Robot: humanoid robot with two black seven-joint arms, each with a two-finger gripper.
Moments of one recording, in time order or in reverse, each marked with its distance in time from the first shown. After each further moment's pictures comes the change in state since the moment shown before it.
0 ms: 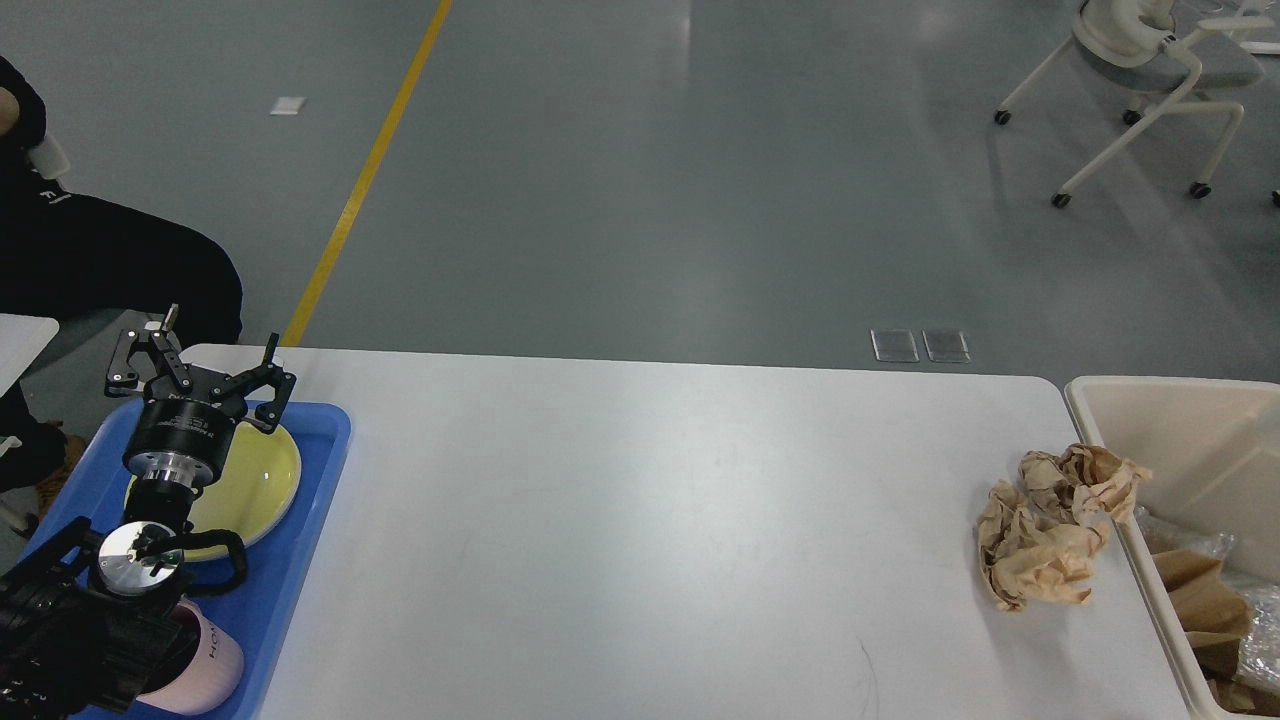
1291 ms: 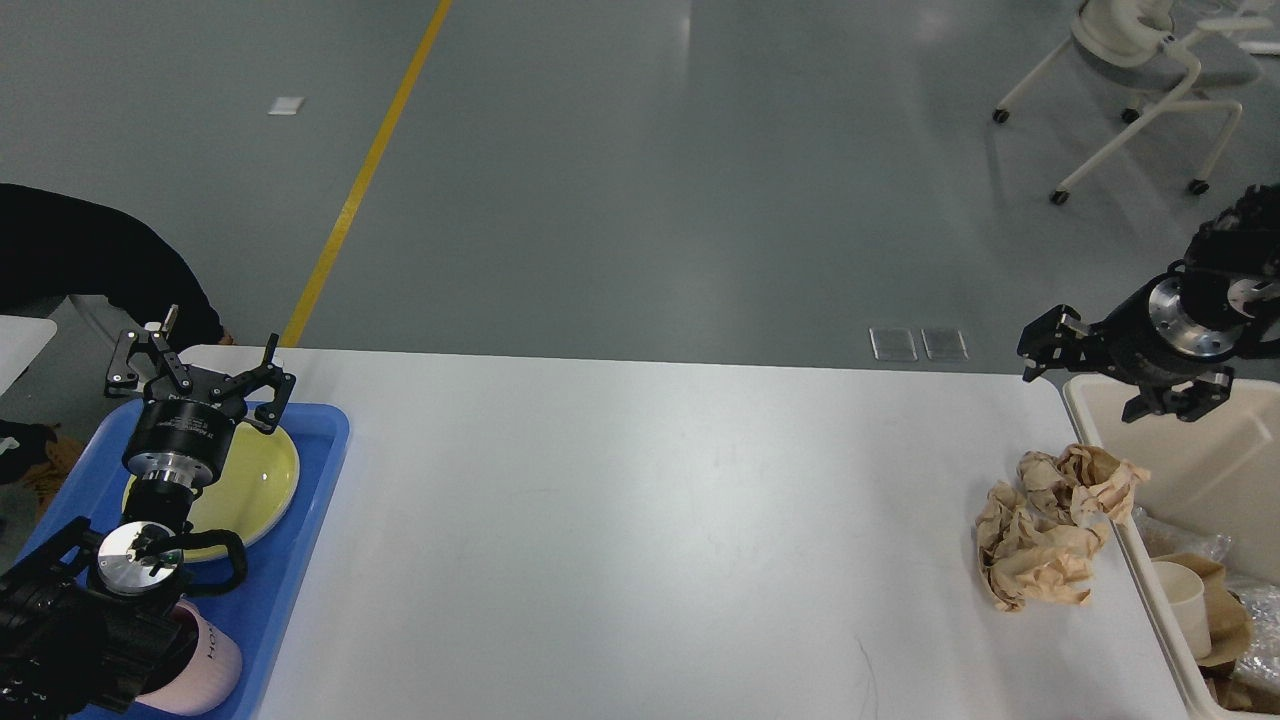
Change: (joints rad) left arm 0.000 0.000 0.000 0.000 0.000 0.000 0.000; right arm 0.695 0.557 -0.675 0.256 0.000 0.602 0.008
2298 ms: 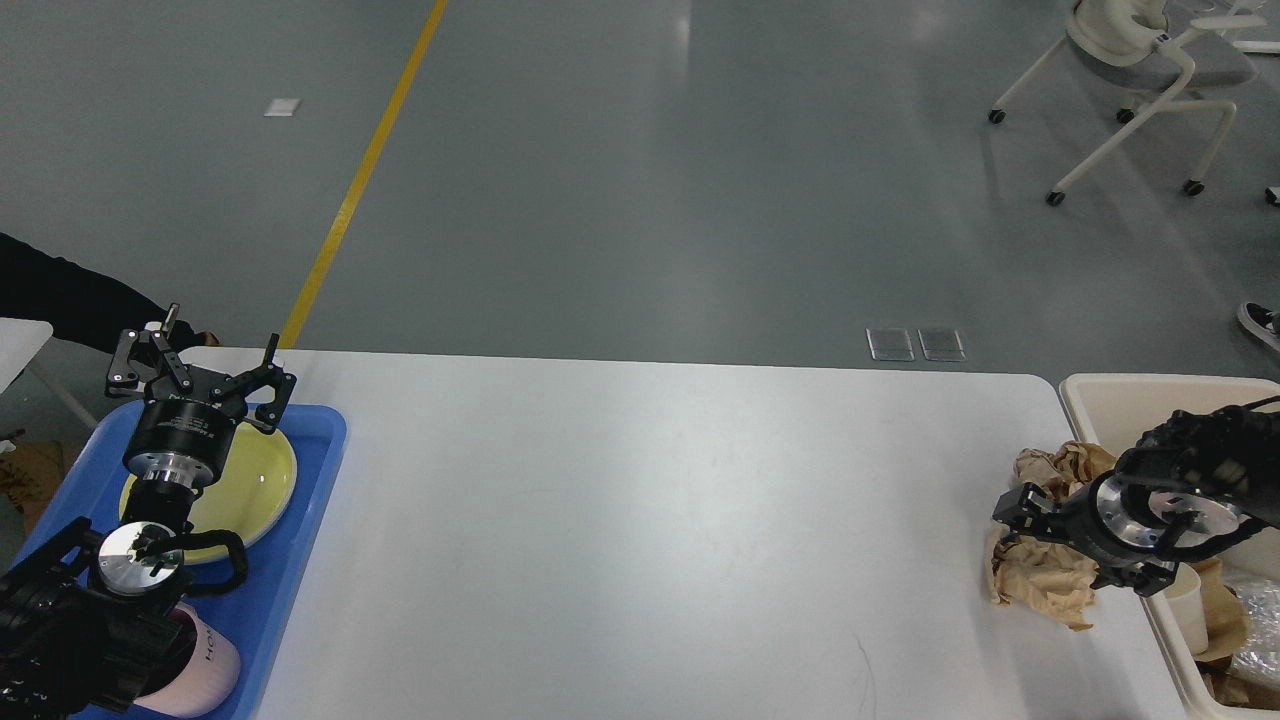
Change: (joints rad) left arm 0.000 0.000 0.000 0.000 0.000 0.000 0.000; right arm -0.621 0.031 0.197 -0.182 -0.012 -0.411 -0.001
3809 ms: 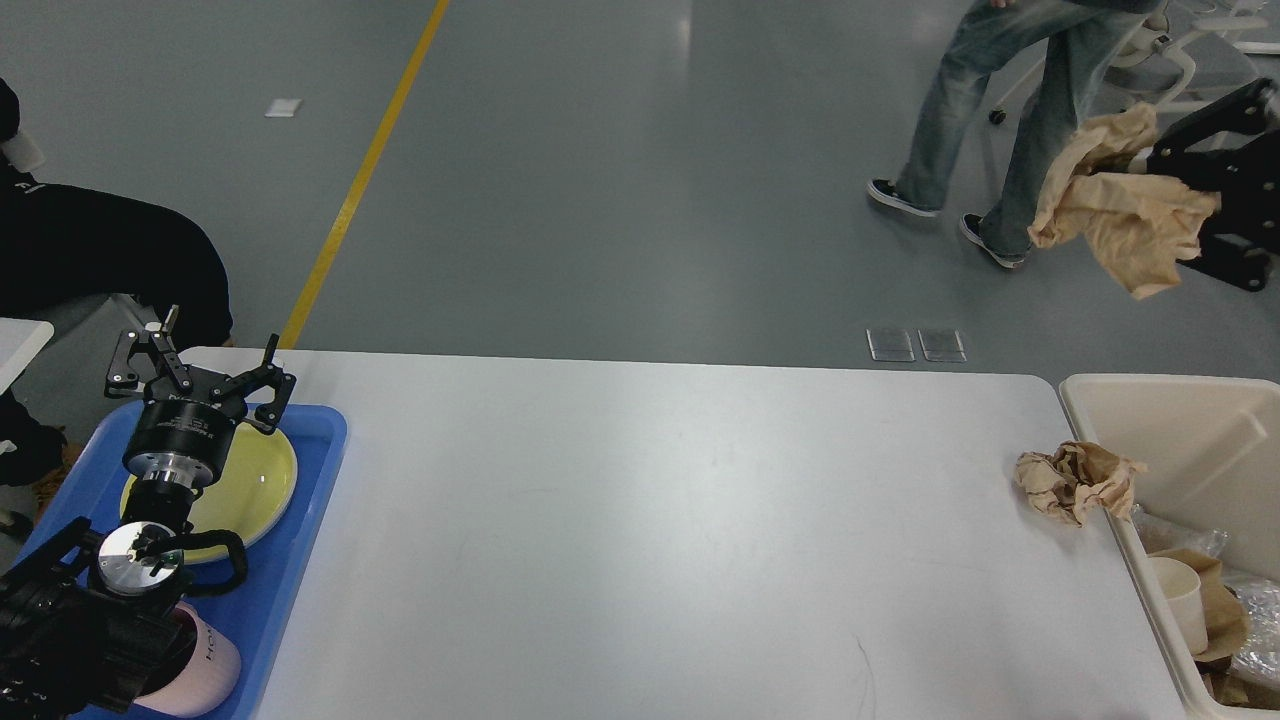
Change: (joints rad) left arm 0.000 0.000 0.000 0.000 -0.001 0.000 0.000; right arm 0.735 -0.773 0.475 0.386 -0.005 0.388 -0.009
